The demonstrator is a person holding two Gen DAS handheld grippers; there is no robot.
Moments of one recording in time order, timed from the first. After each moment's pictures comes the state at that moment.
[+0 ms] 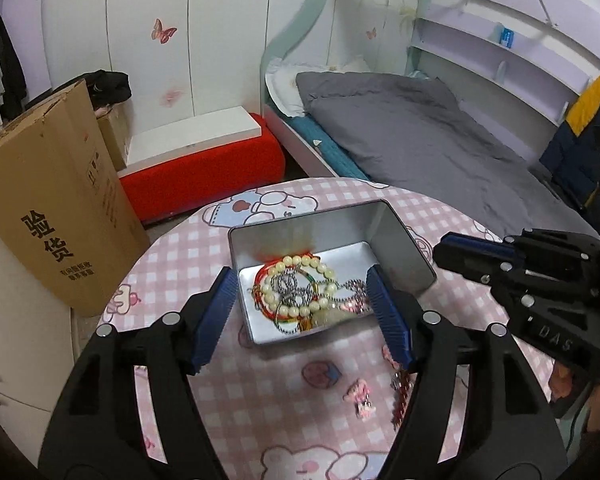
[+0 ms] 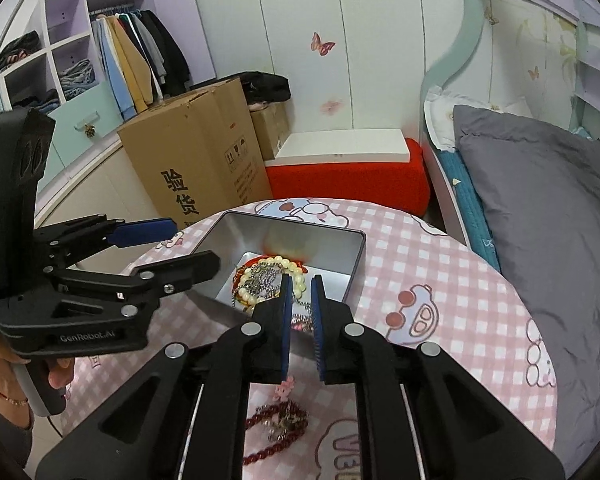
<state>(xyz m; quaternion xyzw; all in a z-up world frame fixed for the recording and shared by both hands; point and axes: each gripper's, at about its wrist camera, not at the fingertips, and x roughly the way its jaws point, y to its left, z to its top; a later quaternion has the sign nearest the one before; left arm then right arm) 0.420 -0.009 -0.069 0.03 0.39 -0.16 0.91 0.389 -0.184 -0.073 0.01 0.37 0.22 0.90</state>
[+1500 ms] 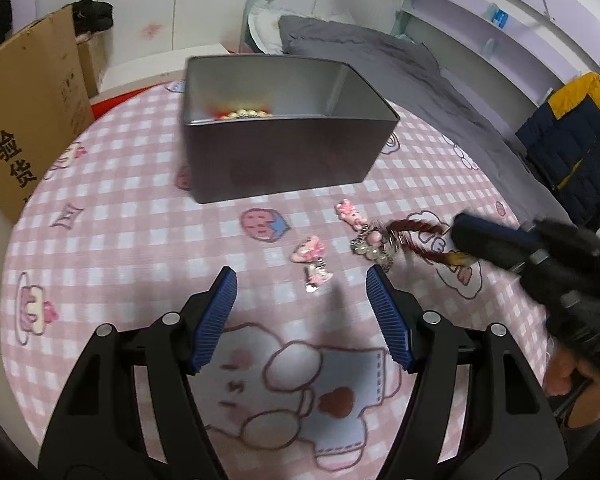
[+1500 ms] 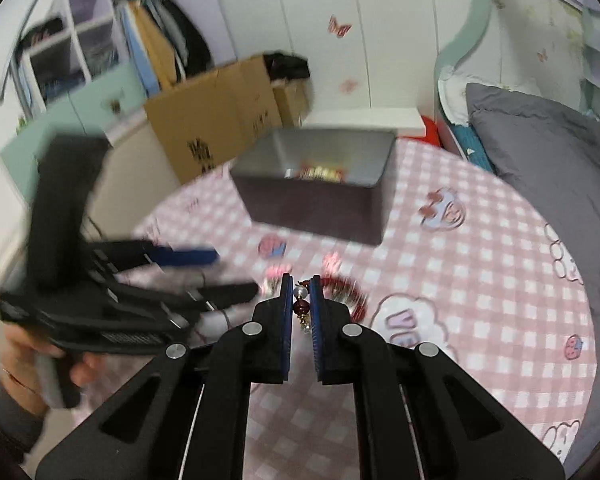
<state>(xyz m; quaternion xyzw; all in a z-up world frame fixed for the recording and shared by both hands) 0.364 -0.014 -0.143 -0.01 0.47 -0.20 0.86 0.316 -0.175 -0.105 0.02 0.38 0.25 0.89</state>
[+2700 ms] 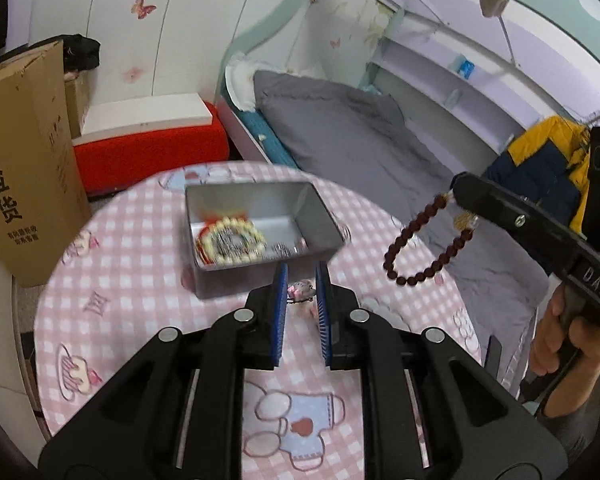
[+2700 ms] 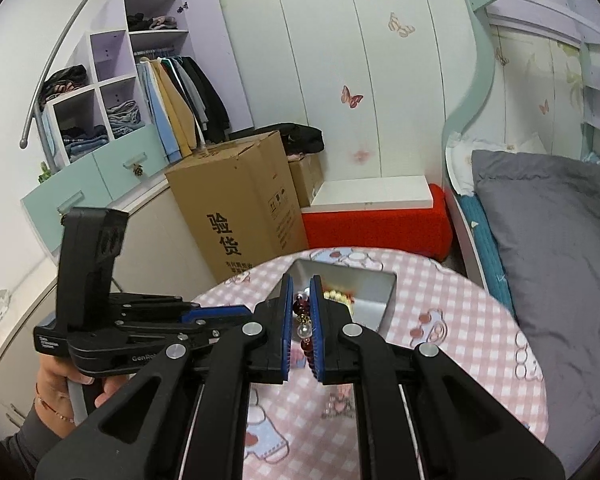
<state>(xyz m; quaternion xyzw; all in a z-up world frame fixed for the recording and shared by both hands) 0.375 0.018 -0.046 -0.07 0.39 -0.25 0.88 0.339 -0.172 -0.004 0.04 0.29 0.26 0.92</state>
